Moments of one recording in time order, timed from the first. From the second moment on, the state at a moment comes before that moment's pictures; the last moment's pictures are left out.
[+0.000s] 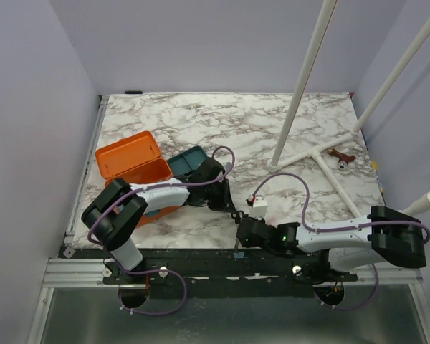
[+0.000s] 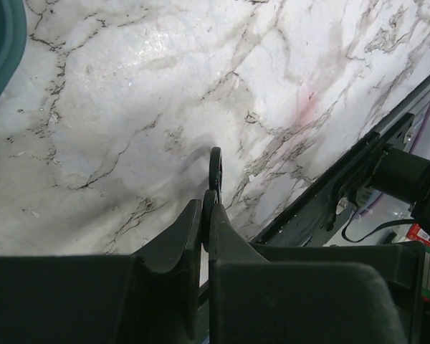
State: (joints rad) left arm -0.77 1.64 0.84 -0.08 0.42 -0.77; right arm 1.32 1.30 0.48 -0.08 0.49 1.02
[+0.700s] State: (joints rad) left arm -0.78 1.25 0.82 -0.18 0.34 -0.72; right arm 1.32 0.96 0.63 -0.40 0.54 0.95
